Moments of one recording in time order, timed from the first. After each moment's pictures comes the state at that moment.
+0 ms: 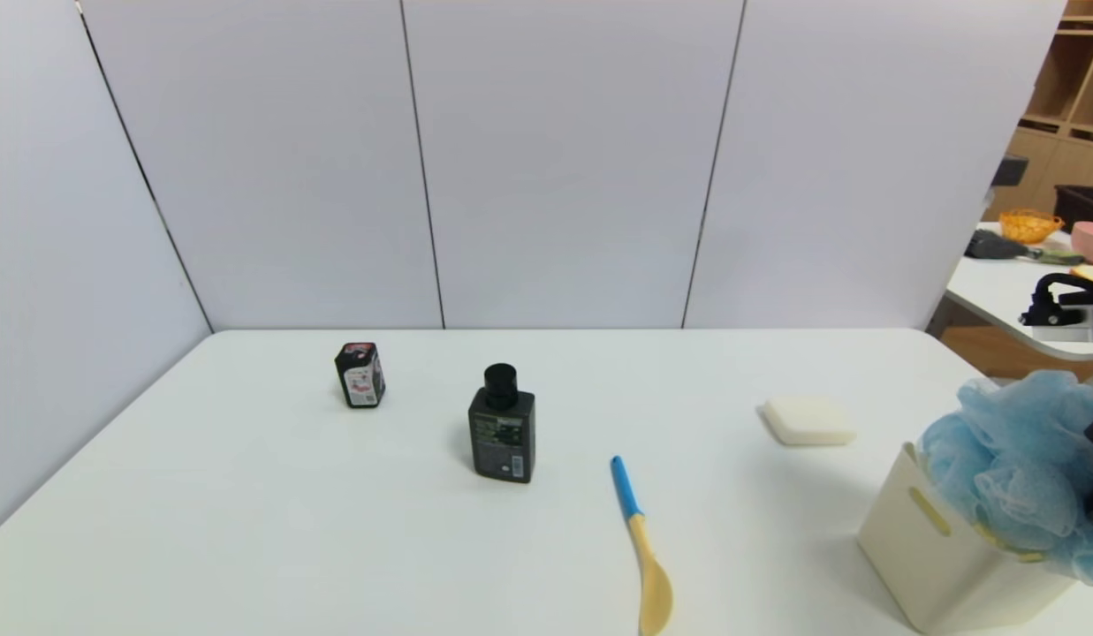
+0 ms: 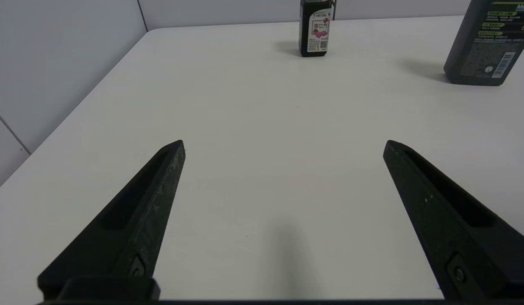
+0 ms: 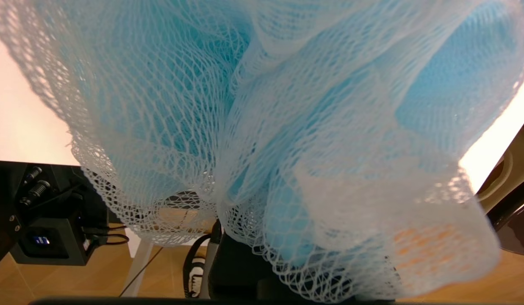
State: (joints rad) left arm 0.00 0.00 0.00 0.00 0.00 0.02; right arm 0.00 1.55 -1.49 1.35 -0.05 -0.14
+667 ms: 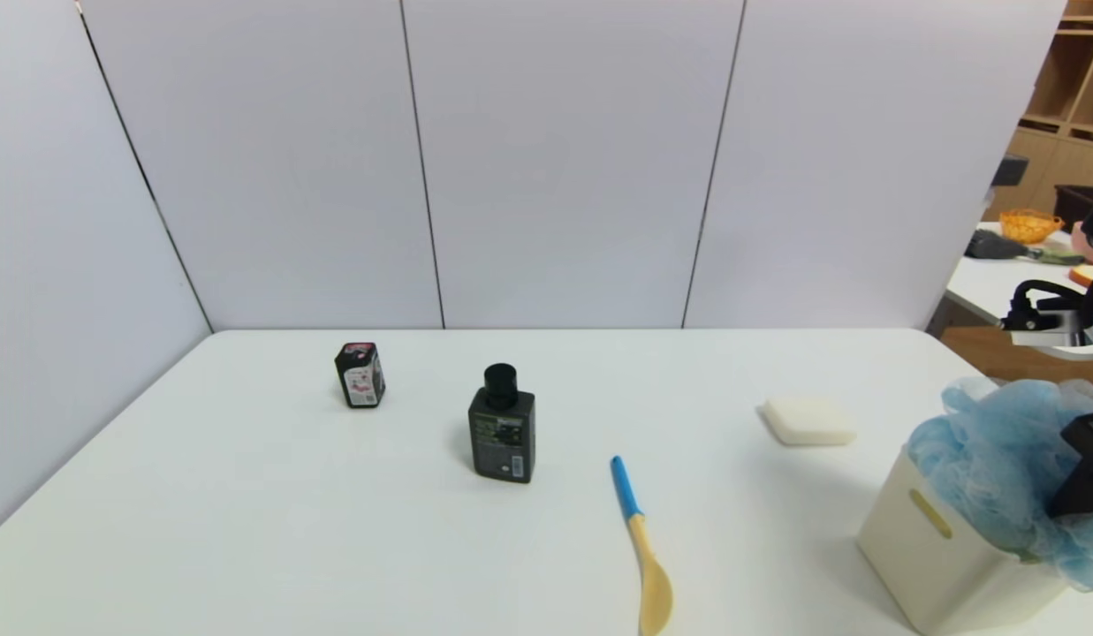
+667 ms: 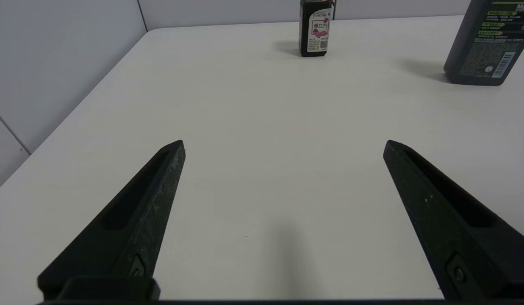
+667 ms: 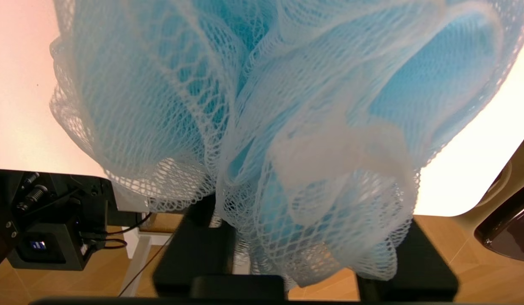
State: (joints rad) left arm 0.00 0.00 0.00 0.00 0.00 0.02; right arm 0.01 1.57 -1.46 1.30 -0.05 -0.15
